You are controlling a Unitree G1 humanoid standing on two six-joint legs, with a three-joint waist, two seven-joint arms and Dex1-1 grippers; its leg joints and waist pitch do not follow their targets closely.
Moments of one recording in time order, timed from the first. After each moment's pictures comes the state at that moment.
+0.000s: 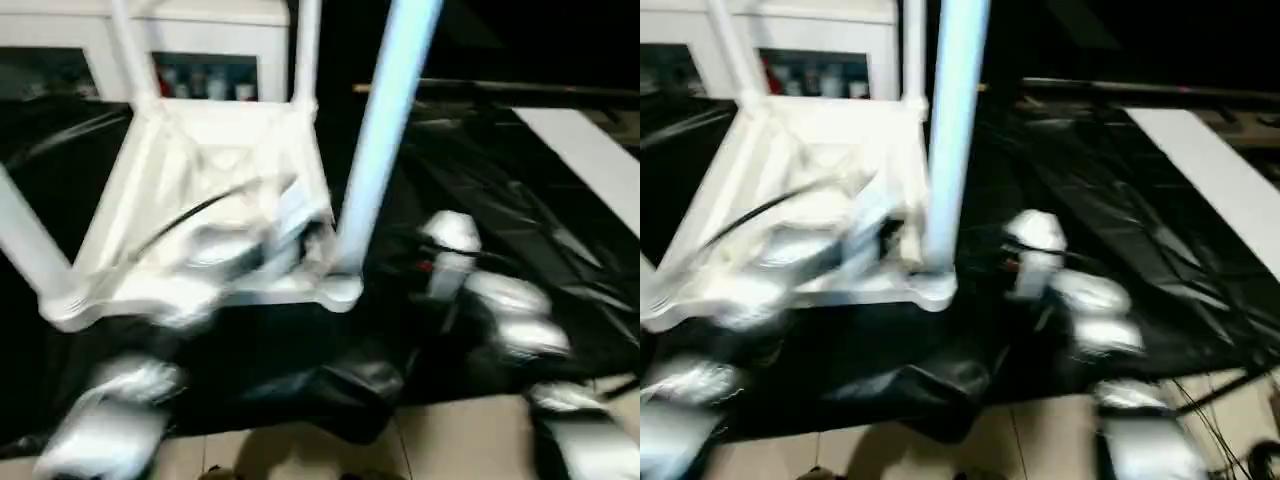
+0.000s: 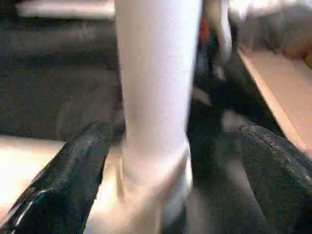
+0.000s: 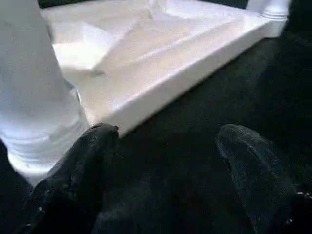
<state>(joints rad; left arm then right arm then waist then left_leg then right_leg) -0.61 0.40 -0.24 0.44 -0.19 0.17 -1.20 -0.57 -0.32 -0.07 0.88 0.15 -0.21 1.00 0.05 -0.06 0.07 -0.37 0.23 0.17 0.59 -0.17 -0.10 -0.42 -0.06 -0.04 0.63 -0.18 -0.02</state>
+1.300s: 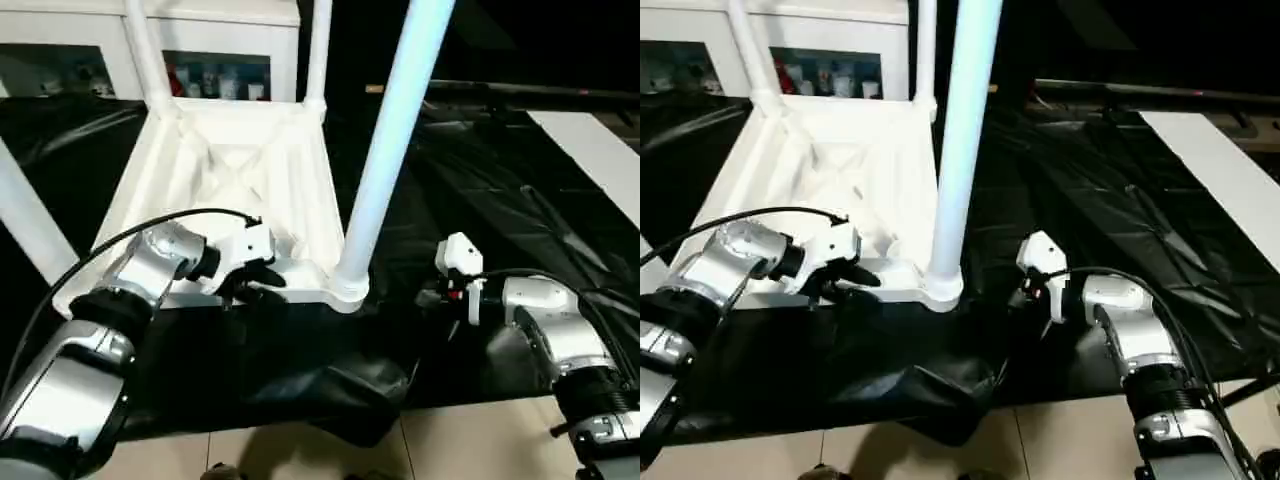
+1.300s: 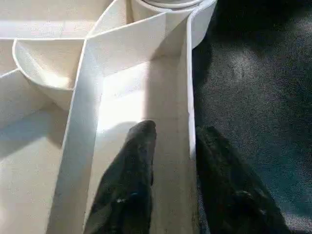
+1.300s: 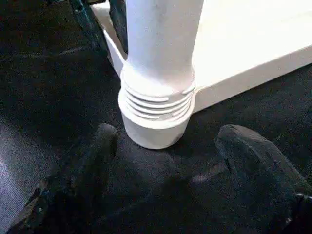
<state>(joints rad) -0.82 0.47 -0.36 0.91 0.09 -0.07 -1.30 -0.46 -0.41 0.09 0.56 0.12 0.00 1.18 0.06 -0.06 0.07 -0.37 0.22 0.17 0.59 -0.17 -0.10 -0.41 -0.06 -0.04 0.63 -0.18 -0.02</state>
